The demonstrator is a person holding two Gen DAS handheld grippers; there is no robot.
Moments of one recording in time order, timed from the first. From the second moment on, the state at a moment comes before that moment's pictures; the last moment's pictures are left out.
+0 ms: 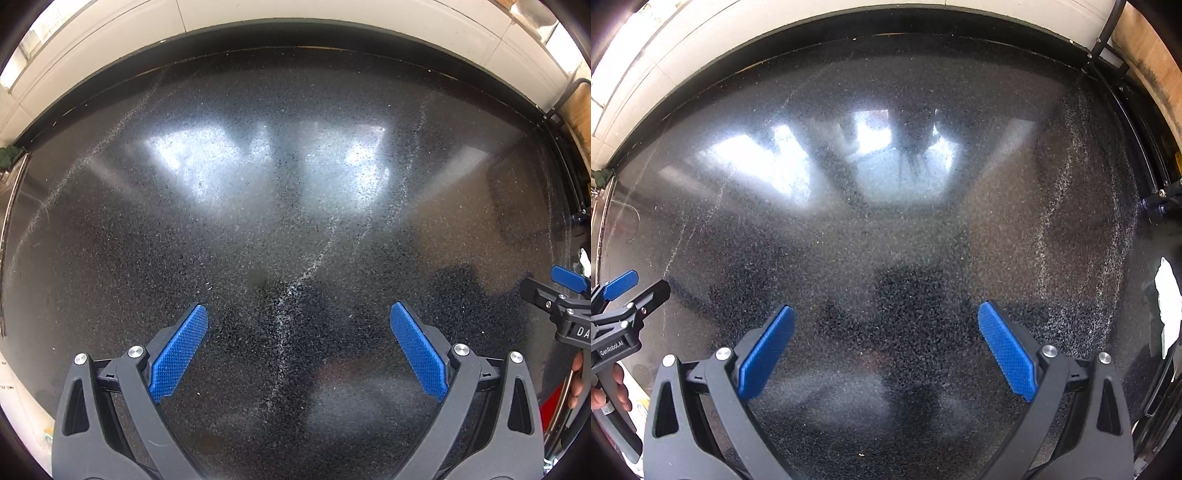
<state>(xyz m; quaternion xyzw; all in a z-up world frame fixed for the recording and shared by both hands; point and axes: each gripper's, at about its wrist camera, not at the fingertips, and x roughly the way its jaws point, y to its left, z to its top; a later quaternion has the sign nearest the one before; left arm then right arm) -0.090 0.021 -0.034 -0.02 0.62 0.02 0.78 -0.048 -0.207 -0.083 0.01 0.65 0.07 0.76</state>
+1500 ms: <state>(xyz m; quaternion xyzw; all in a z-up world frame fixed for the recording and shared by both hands) -0.092 0.016 -0.057 -0.01 0.64 0.01 0.77 -0.055 -0.203 -0.101 0.02 0.67 0.05 0.74</state>
